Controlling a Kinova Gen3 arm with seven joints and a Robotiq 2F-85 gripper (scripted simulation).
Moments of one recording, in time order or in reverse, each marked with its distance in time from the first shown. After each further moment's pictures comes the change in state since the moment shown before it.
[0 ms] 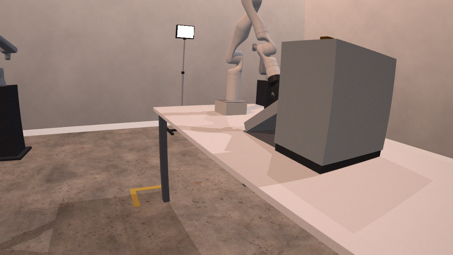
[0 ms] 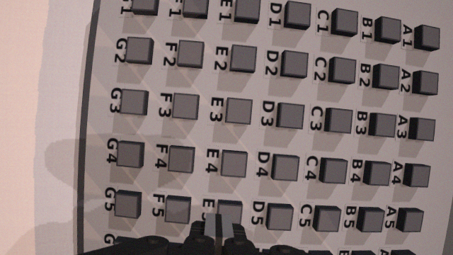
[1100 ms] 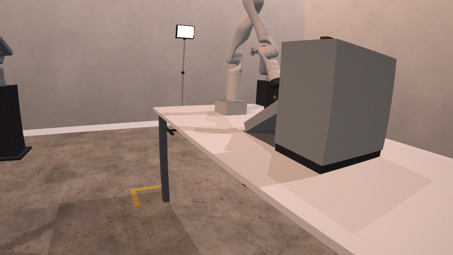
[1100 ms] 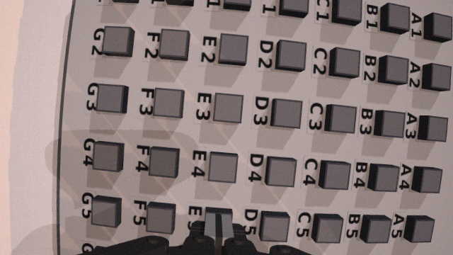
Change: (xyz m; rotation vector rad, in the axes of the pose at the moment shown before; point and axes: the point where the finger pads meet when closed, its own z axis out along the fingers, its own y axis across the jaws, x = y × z) arm -0.001 0.008 0.022 0.002 -0.002 0.000
